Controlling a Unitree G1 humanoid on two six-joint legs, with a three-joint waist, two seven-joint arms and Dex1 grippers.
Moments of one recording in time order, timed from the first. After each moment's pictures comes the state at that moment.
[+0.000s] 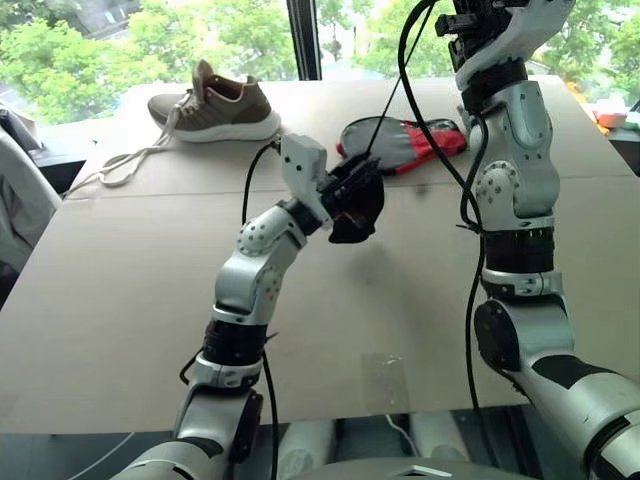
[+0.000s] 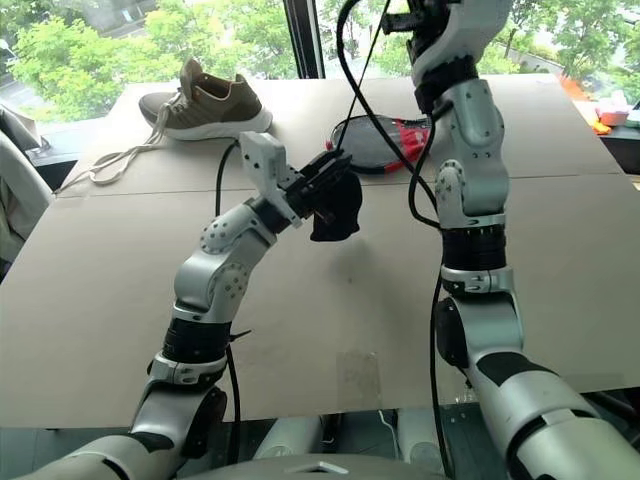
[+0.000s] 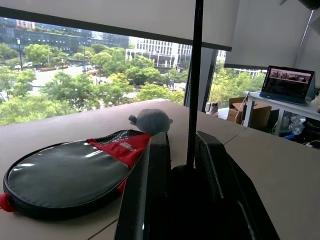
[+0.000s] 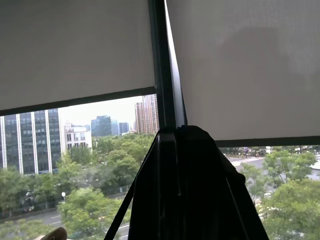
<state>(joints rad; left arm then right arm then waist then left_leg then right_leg) -0.55 0.20 -0.05 -0.13 -0.39 0.35 -0.51 -1.06 -0.09 -0.17 0.17 0.34 0.10 0.15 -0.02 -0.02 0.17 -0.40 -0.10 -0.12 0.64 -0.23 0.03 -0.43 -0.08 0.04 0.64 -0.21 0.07</state>
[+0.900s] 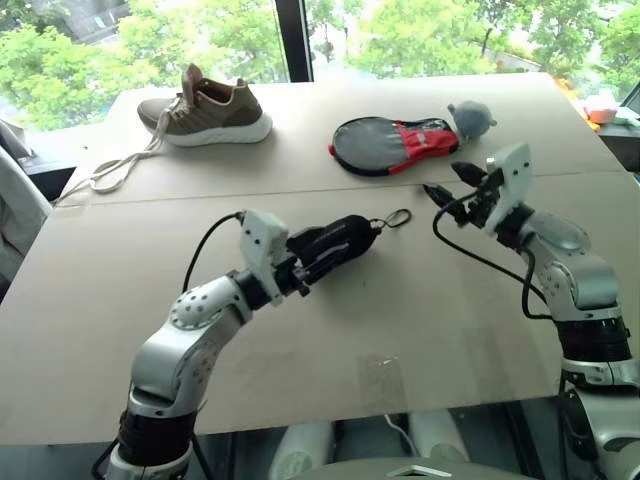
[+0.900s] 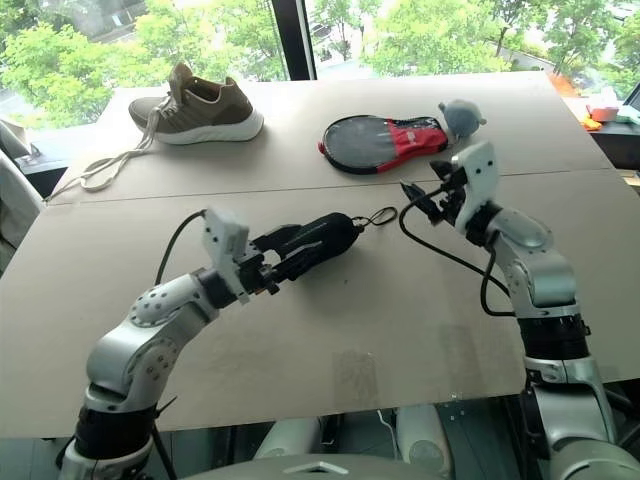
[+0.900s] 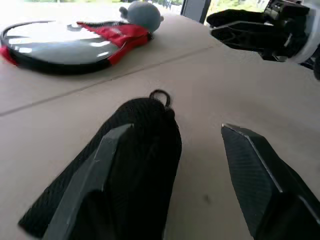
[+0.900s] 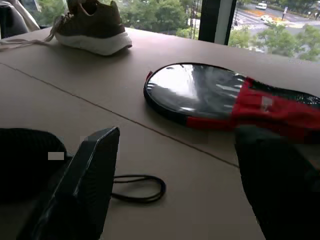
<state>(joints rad) -0.04 0.47 0.14 -0.53 -0.61 0.64 -0.56 -0.45 -0.50 -0.03 0.00 0.40 0.39 0.62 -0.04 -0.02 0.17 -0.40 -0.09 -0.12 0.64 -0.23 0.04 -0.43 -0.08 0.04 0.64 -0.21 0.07</state>
